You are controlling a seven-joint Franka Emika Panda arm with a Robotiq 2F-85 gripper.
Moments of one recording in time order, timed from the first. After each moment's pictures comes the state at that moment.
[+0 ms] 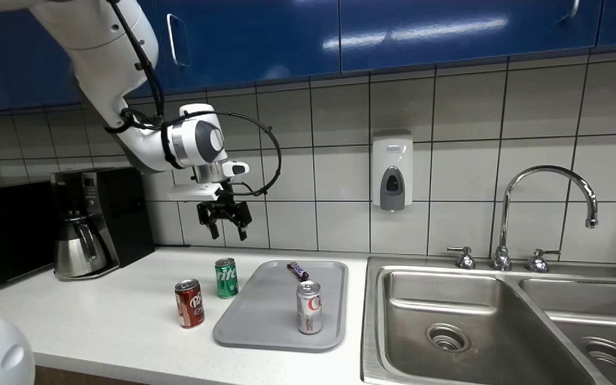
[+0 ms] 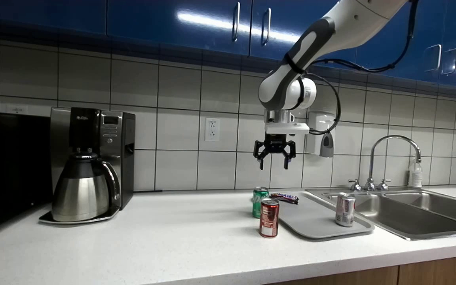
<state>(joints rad) 0.18 0.24 -0.03 -2.00 -0.12 2.35 0.33</state>
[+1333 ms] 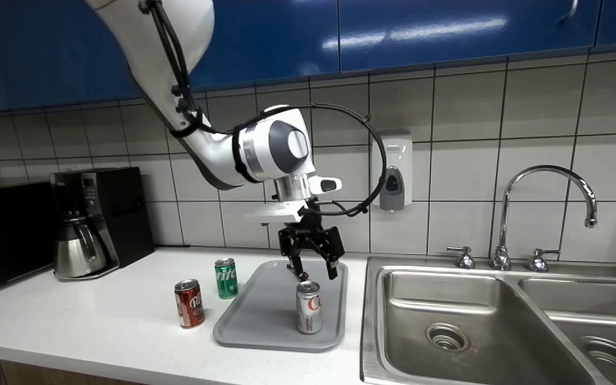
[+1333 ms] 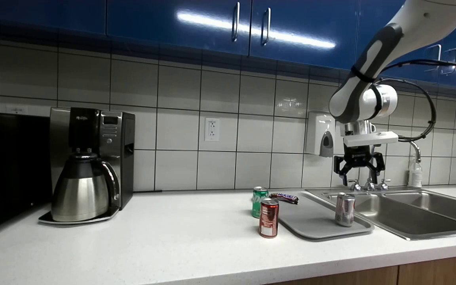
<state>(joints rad) -0.11 0.07 -0.19 -2.28 -0.24 2.35 0.26</state>
